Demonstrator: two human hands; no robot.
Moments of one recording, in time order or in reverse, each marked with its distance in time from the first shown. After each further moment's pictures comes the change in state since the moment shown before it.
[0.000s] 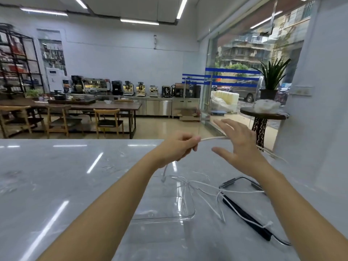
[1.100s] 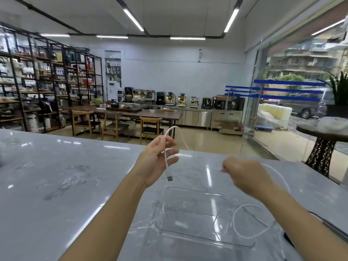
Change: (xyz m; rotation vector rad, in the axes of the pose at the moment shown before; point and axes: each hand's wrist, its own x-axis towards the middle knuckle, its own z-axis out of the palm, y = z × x) left_hand -0.100 -0.050 -0.110 -0.805 0.547 -0.019; right_hand 0.051 -0.071 0.093 -0.257 0.092 -0.444
